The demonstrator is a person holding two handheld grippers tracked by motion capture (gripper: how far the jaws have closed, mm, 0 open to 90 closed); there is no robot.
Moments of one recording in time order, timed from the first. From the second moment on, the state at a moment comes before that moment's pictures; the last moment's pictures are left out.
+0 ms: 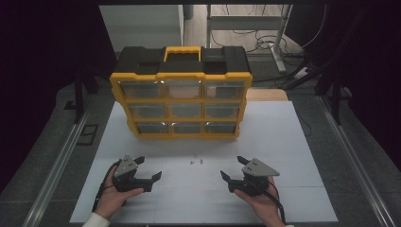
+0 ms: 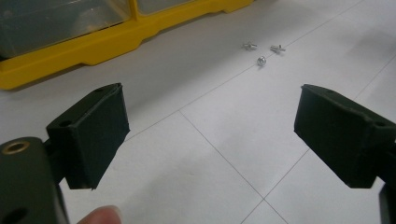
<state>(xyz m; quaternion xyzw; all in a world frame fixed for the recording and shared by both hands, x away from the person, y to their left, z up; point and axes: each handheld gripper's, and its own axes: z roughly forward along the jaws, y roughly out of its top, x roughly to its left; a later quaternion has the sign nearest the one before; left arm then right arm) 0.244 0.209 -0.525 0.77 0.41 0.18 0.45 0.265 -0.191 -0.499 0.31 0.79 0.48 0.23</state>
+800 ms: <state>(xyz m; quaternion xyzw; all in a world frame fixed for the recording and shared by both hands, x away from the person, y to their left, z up) 0.244 0.210 -0.525 0.77 0.41 0.18 0.45 0.257 -0.185 -0.493 0.23 0.80 0.46 0.31</state>
